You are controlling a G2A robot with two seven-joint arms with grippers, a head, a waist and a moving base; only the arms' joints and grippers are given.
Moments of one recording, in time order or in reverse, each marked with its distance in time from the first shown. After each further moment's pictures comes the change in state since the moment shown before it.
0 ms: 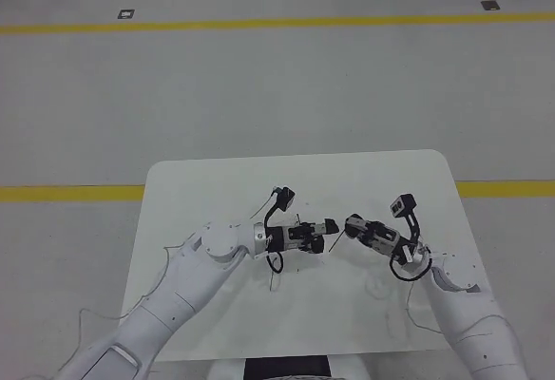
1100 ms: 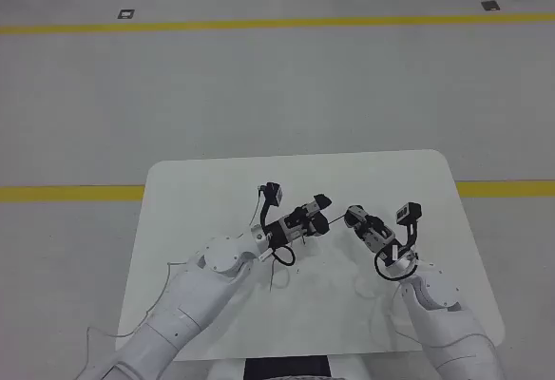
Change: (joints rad) left arm 0.103 -0.033 -0.039 -0.066 -0.099 -0.077 0.288; right arm -0.123 -0.091 0.002 -0.133 -0.036 0.000 -0.391
